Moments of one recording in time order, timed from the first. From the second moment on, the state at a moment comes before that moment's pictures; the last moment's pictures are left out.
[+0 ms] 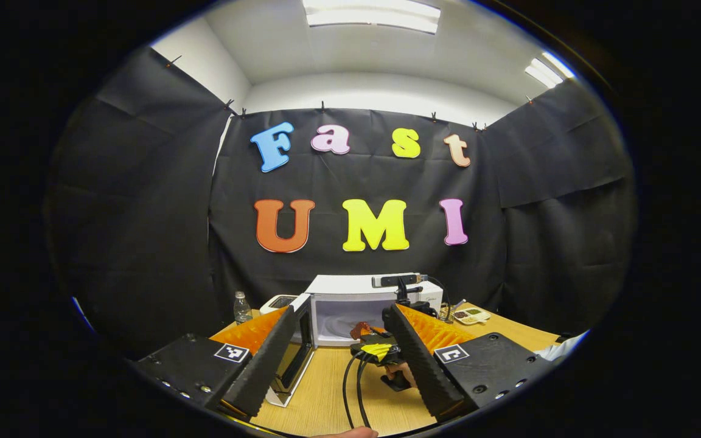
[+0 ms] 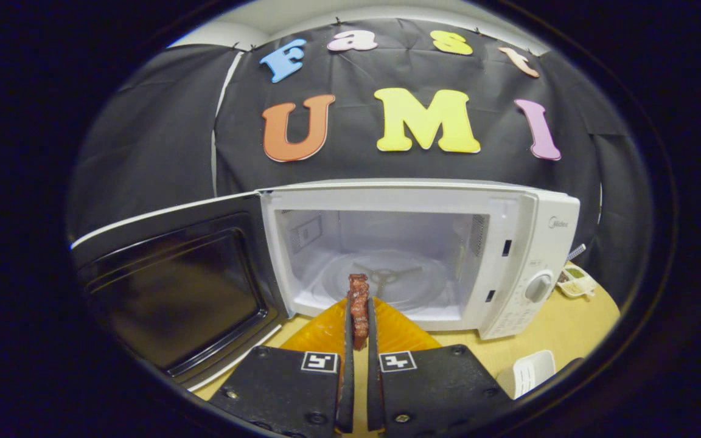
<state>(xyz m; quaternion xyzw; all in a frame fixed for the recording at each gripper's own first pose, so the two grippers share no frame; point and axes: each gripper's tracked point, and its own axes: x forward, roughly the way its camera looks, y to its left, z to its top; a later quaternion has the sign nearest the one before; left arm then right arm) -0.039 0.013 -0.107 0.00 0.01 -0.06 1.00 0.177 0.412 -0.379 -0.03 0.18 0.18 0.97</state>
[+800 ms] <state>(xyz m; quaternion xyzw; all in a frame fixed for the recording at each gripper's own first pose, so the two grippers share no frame) -0.013 0.064 -0.150 -0.01 0.05 -0.01 1.00 0.293 0.446 -0.424 0.25 0.21 0.01 0.95</state>
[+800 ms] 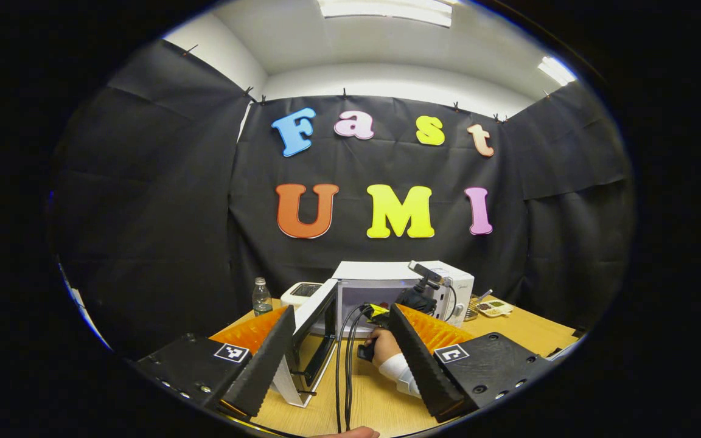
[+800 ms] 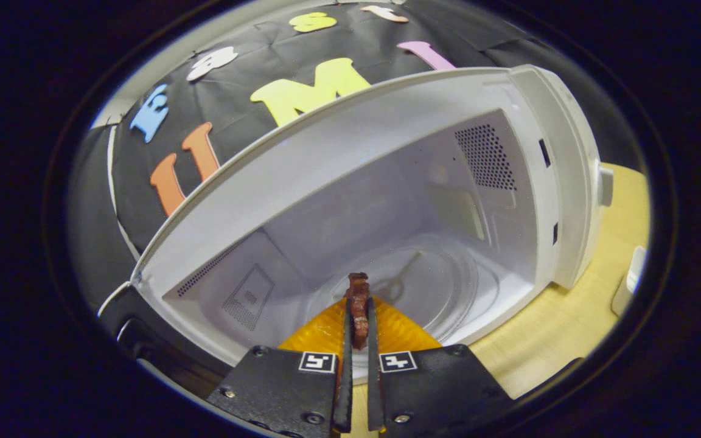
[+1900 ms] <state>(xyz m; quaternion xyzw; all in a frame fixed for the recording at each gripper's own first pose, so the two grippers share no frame) -0.012 0.097 -0.187 -0.02 0.08 0.01 1.00 0.293 0.426 -0.437 0.09 0.21 -0.01 0.97</state>
